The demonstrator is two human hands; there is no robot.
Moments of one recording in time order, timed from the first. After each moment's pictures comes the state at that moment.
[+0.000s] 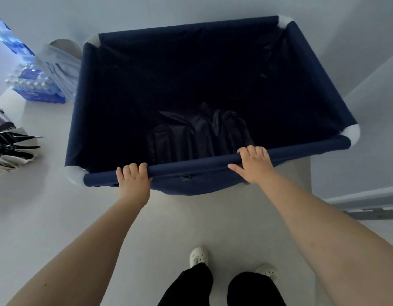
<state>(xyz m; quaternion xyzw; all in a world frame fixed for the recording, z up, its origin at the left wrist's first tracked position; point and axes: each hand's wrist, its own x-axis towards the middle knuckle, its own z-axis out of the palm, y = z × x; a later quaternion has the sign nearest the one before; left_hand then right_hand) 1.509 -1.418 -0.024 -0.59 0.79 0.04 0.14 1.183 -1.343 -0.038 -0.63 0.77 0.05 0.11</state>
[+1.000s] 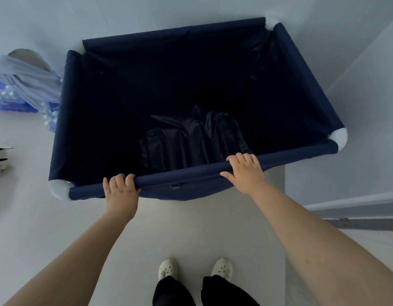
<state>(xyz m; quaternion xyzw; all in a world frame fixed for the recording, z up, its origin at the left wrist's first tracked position) 1.332 -1.388 -0.032 -0.60 0.79 0.06 0.10 0.998 -1.310 -0.036 -0.65 0.75 0.01 0.10</state>
